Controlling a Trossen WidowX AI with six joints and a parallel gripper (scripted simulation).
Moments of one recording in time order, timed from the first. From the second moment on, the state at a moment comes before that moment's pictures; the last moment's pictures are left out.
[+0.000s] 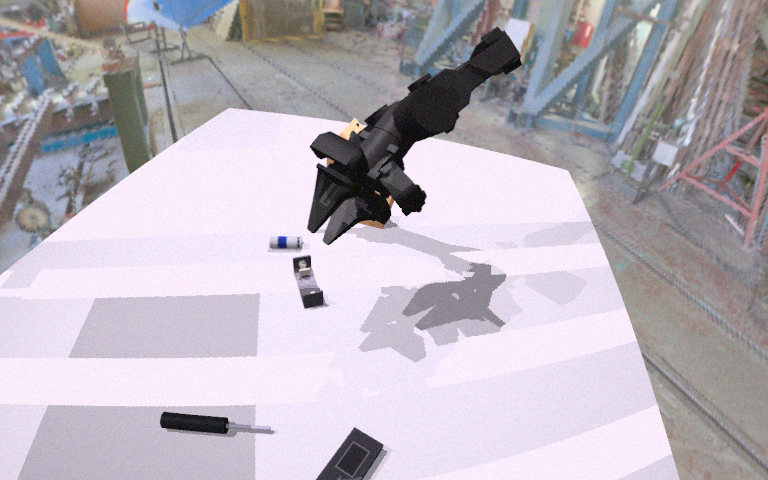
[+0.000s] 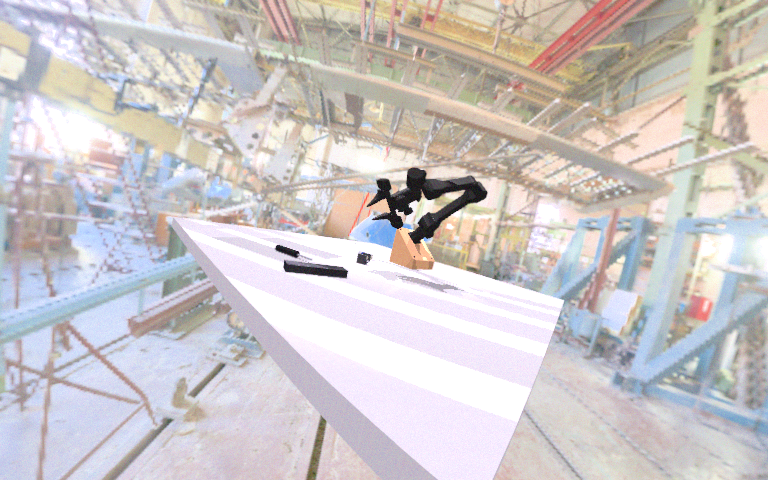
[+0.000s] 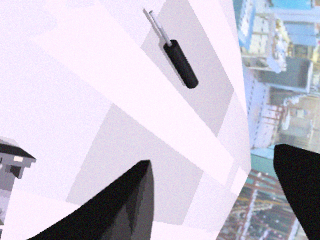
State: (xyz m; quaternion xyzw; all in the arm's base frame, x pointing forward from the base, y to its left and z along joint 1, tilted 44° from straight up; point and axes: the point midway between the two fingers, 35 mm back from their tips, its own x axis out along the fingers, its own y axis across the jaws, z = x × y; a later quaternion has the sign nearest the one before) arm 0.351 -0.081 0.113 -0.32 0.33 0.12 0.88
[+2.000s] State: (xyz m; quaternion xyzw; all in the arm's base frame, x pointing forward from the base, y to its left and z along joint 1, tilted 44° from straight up) arm 0.226 -0.056 -0.105 -0.38 0.20 0.61 0.66
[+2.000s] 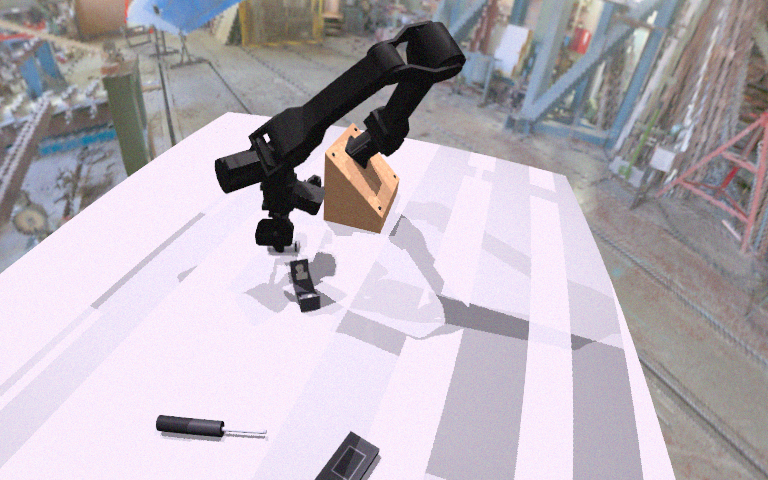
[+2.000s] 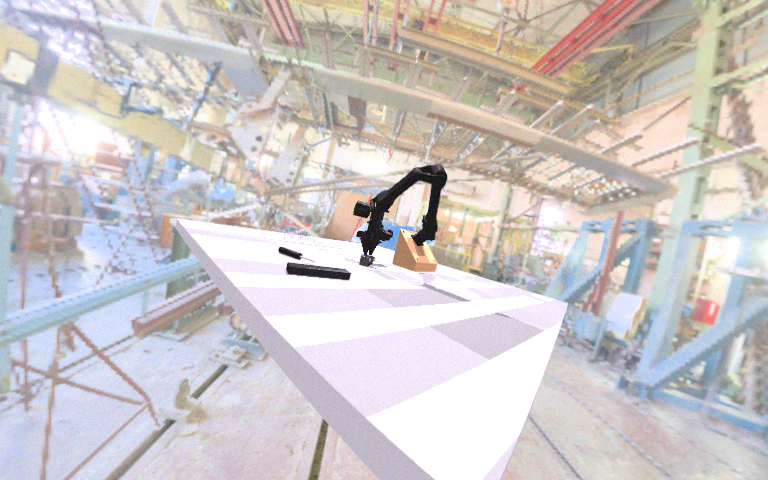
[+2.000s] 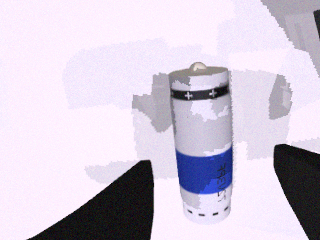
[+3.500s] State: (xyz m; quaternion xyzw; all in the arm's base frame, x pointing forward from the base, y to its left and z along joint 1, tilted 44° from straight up) arm 0.232 -0.075 -0.074 -0.29 0.27 0.59 0.70
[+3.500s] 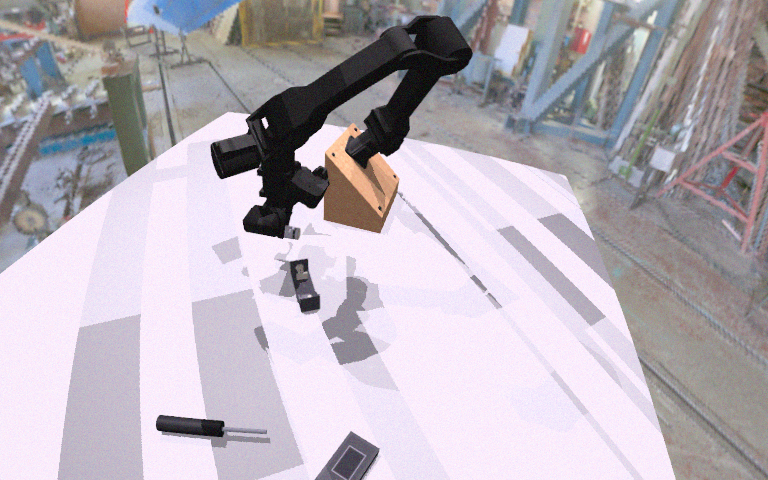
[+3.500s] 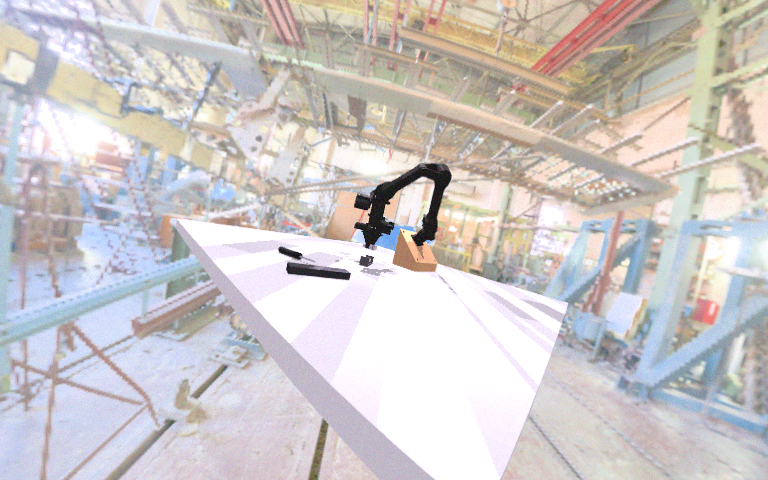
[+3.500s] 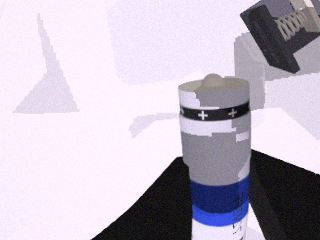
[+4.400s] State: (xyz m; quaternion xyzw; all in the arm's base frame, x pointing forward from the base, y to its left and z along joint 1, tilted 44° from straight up) arm 0.306 -0.055 -0.009 0.09 0.53 0.38 0.75
